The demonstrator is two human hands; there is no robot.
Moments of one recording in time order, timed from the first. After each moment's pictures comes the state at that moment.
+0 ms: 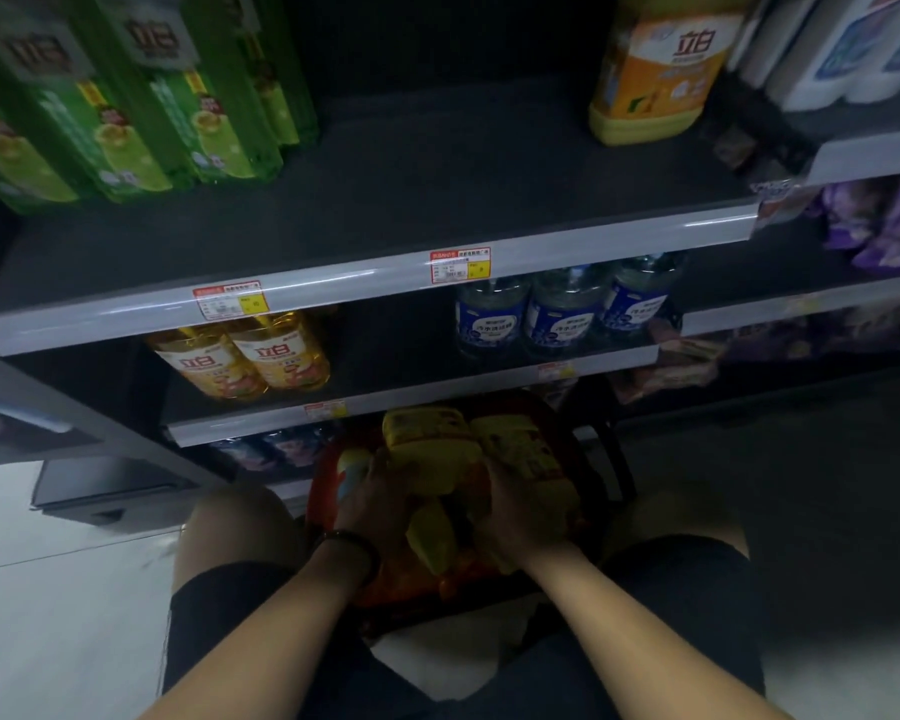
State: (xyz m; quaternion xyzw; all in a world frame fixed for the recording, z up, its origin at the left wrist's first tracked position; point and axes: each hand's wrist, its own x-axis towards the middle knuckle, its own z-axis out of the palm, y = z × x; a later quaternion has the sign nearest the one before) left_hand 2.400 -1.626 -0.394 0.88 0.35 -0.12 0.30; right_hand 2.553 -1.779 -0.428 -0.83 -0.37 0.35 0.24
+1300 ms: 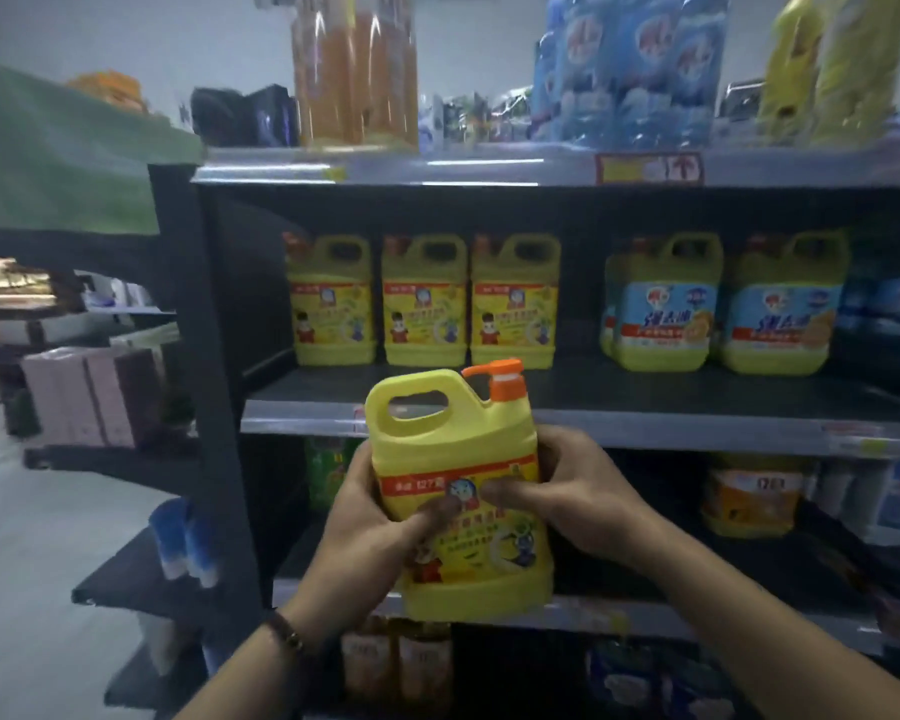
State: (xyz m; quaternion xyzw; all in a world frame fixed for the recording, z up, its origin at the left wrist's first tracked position) left_hand 2.304 -1.567 0.001 0.67 0.24 0.46 0.54; right_hand 2.520 -1.662 0.046 -0.58 -0.59 0.27 0.49
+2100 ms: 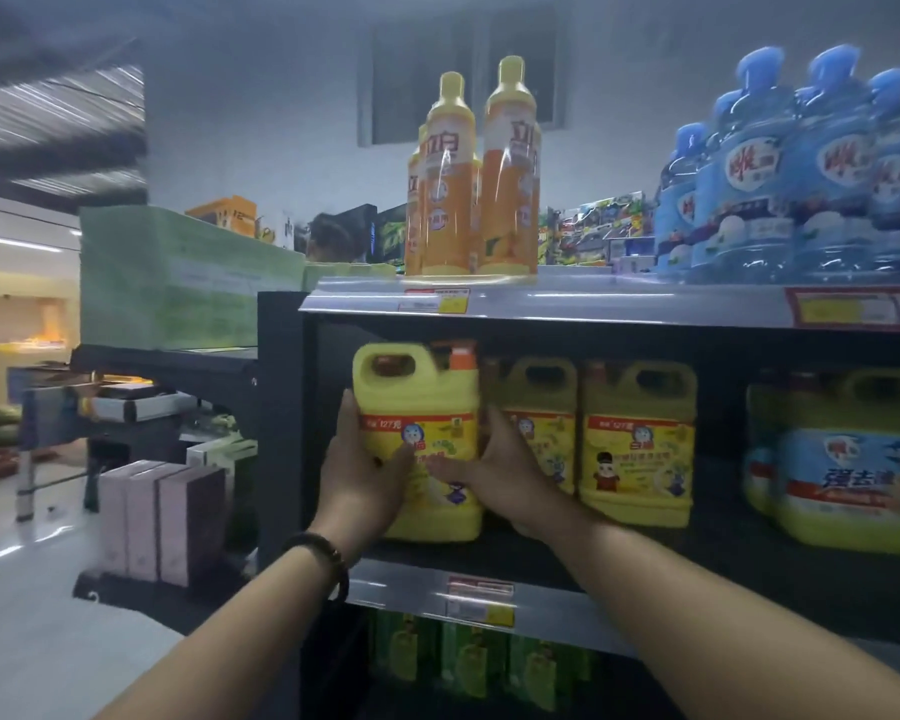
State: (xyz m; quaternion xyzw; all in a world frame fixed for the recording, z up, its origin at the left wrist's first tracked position) left_hand 2.275 -1.355 0.132 0.67 0.36 0.59 0.27; right_hand 2.459 -1.375 0.136 -0.51 -0.60 0.23 0.57
